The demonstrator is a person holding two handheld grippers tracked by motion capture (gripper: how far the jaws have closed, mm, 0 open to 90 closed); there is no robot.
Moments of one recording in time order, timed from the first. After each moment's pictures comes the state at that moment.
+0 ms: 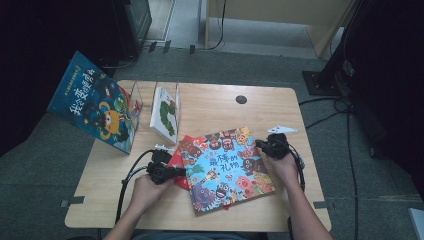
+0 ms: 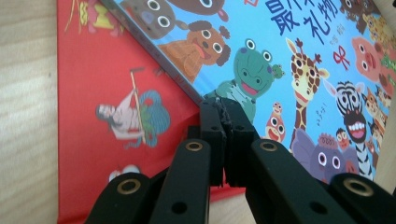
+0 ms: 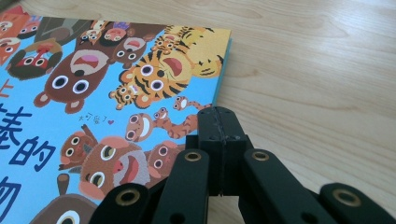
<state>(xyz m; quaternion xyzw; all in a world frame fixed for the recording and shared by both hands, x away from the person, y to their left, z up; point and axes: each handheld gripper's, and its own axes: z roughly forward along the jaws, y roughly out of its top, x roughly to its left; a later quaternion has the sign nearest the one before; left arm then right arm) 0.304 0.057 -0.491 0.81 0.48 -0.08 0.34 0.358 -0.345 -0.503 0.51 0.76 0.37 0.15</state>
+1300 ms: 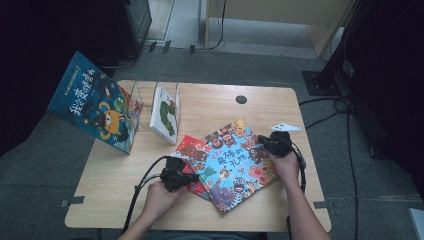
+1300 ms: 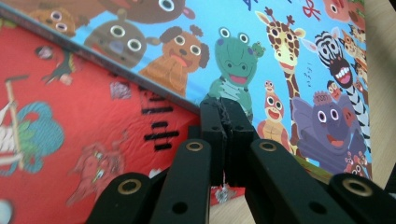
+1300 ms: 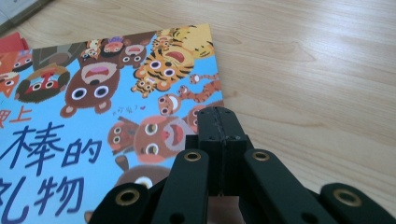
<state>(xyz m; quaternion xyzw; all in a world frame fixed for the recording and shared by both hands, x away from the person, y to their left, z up) 0.288 0.017 -0.491 0.82 0.45 -0.07 0.35 0.356 -0.352 -0.493 0.51 0.75 0.39 0.18</state>
